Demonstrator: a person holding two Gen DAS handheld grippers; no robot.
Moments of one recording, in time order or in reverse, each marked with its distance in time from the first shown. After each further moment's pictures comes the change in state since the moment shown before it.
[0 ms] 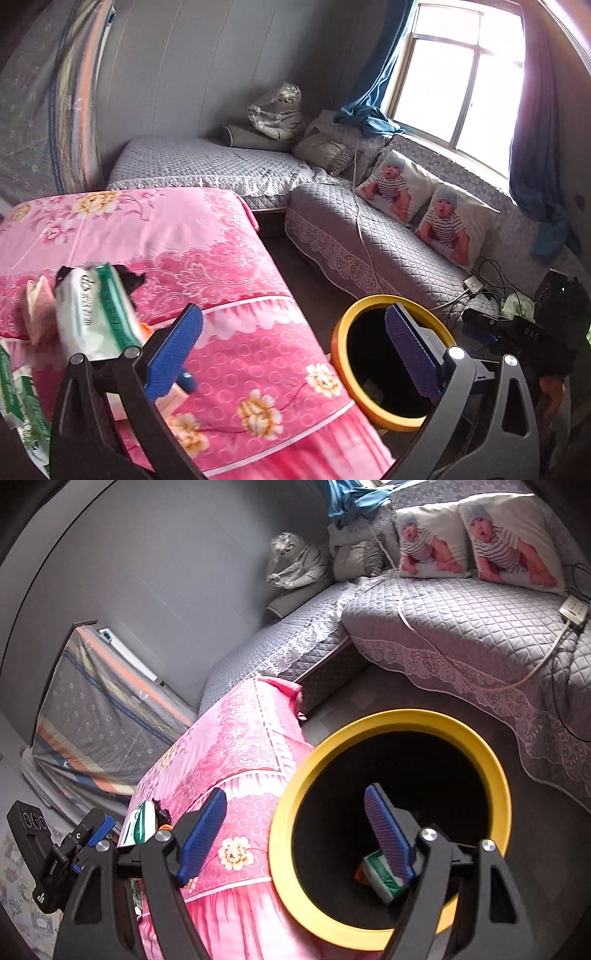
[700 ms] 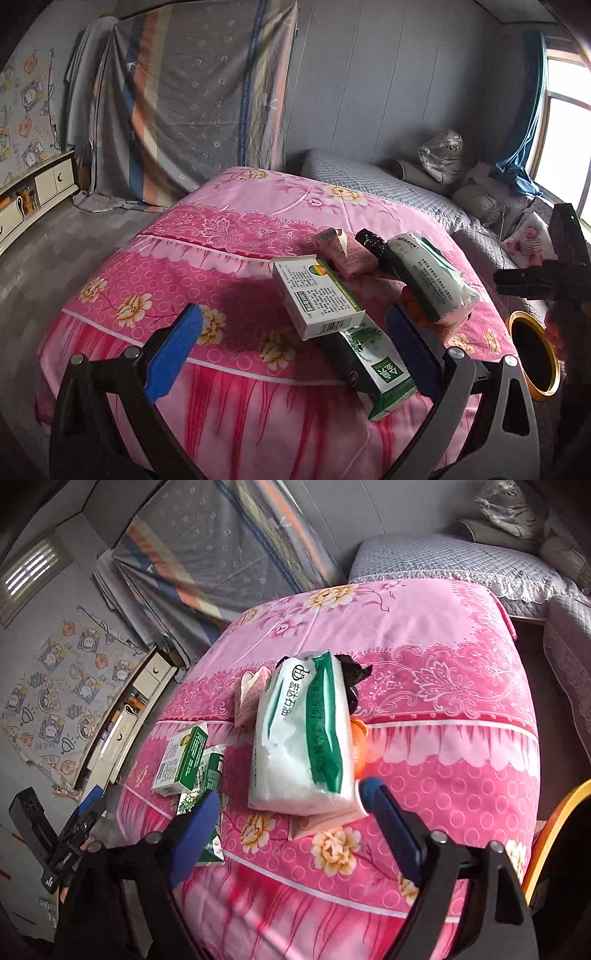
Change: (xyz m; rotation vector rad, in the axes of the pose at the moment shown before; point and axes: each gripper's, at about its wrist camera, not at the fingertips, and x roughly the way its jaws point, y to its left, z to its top) left arm -0.213 0.207 -0.110 -0.278 -0.121 0.532; right arm 0.177 0.291 -0.075 -0.505 0.539 0.199
